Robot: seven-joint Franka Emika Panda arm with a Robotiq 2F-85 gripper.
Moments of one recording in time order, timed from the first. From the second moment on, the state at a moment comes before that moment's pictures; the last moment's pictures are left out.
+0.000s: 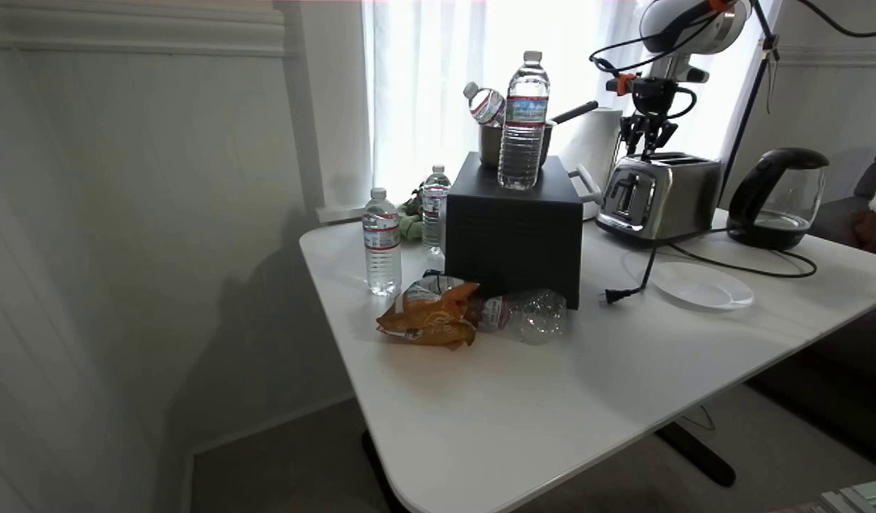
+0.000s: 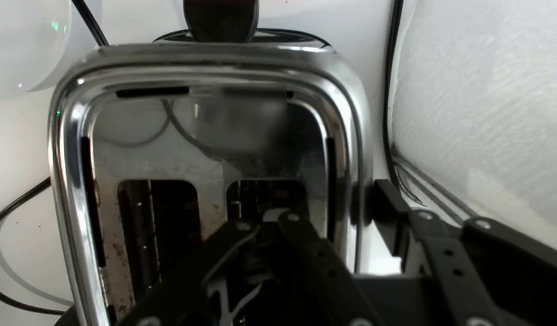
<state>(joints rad) 0.08 0.69 -0.09 -1.22 0.09 1.94 1.33</state>
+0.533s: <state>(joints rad) 0.13 0.79 -0.09 -1.04 0.07 1.81 1.41</state>
